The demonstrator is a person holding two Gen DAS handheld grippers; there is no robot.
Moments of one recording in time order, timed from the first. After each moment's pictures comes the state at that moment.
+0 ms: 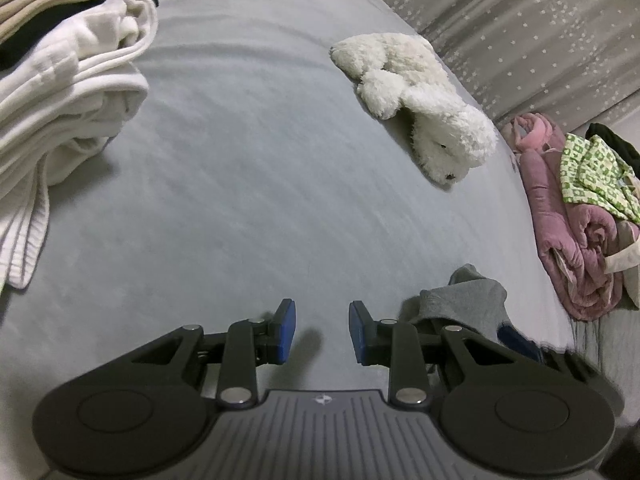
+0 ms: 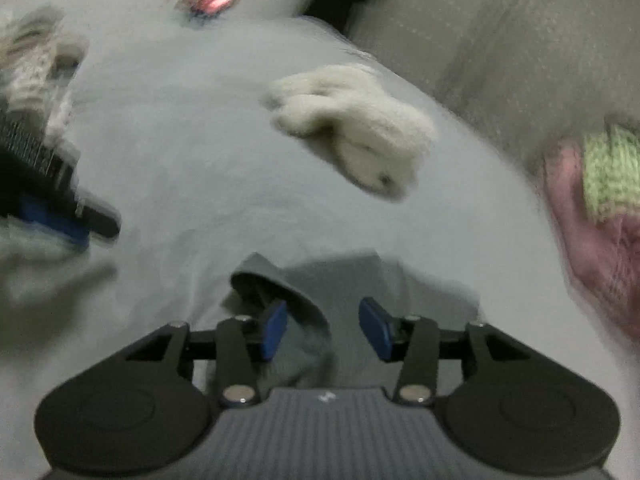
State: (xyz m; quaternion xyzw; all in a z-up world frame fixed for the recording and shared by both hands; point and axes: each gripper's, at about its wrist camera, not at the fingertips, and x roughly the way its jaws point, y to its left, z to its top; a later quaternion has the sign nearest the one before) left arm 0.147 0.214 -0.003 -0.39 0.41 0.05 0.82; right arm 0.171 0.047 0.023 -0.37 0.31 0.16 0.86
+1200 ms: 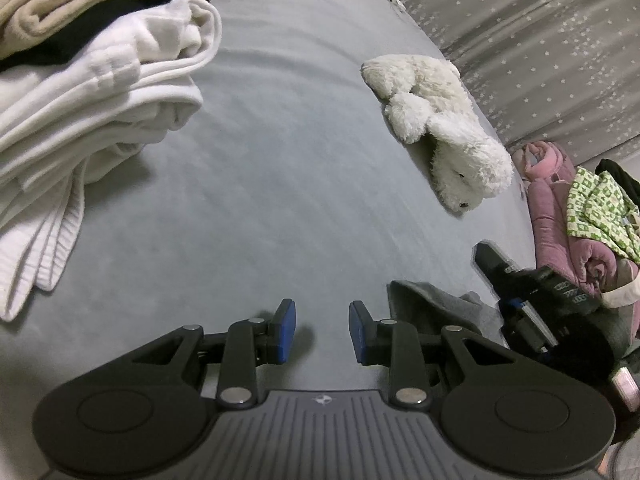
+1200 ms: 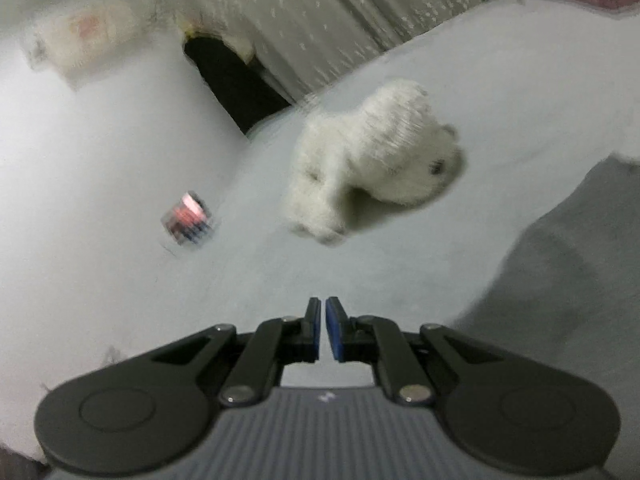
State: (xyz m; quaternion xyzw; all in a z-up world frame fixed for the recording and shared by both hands) left arm 0.145 0.236 -0.005 -0.43 0.40 0.08 0.81; right arm 0.260 0.002 0.027 0.22 0.36 0.20 0.88
